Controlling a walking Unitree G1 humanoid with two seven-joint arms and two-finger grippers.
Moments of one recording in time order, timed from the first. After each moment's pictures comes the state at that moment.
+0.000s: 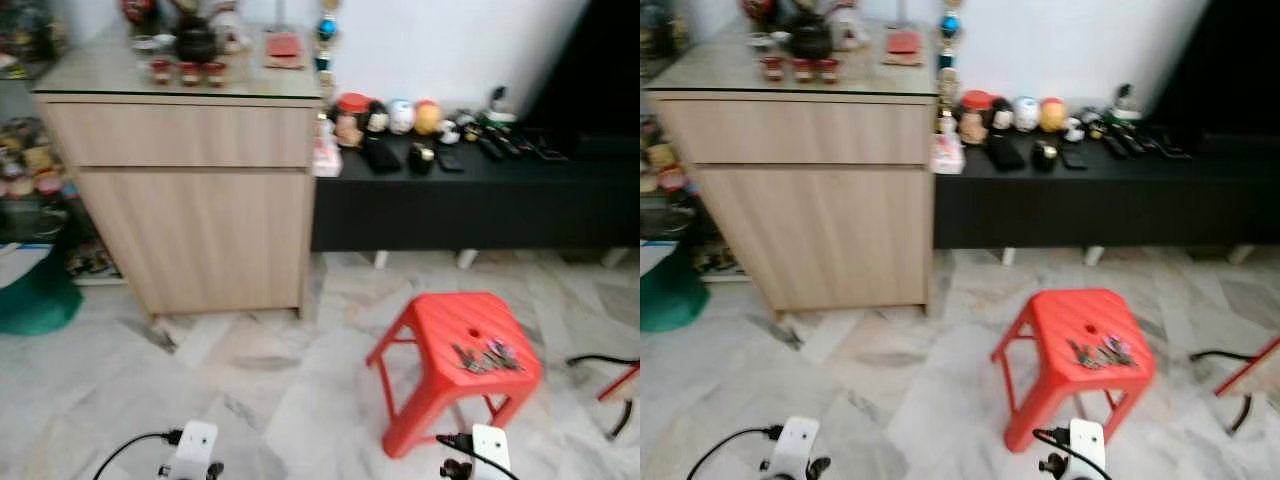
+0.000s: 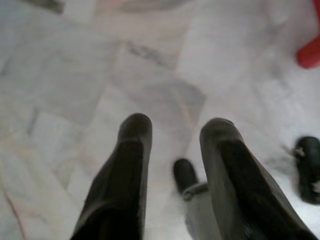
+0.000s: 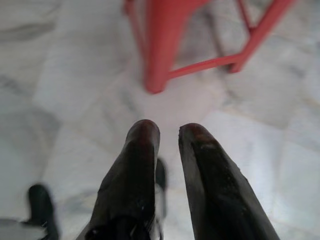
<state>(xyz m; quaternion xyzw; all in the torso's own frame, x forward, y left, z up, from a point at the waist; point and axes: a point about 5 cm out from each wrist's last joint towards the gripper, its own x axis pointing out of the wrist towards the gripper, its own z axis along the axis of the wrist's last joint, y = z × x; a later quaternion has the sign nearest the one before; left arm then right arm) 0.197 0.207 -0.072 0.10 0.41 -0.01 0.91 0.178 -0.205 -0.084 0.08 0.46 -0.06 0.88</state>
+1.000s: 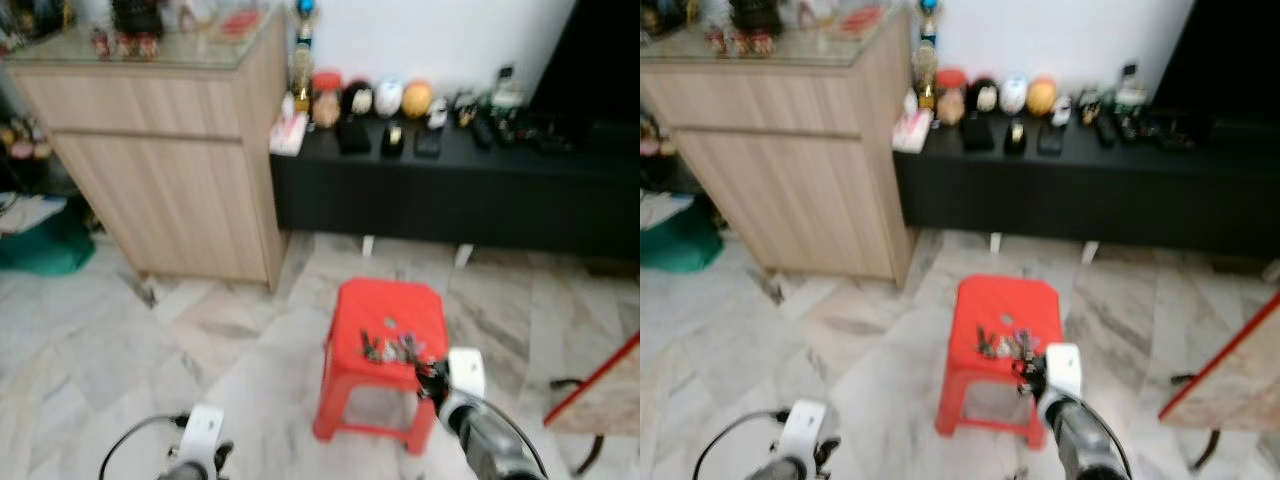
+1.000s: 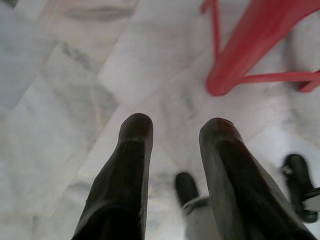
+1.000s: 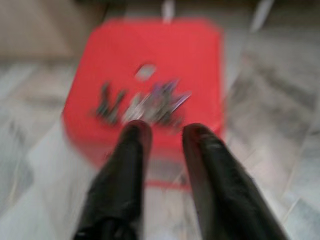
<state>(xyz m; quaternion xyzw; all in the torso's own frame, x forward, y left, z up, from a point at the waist) 0.215 0.191 -0.062 0.08 0.36 -0.04 0.93 0.268 -0.191 -0.023 0.08 0.28 0.02 0.96</state>
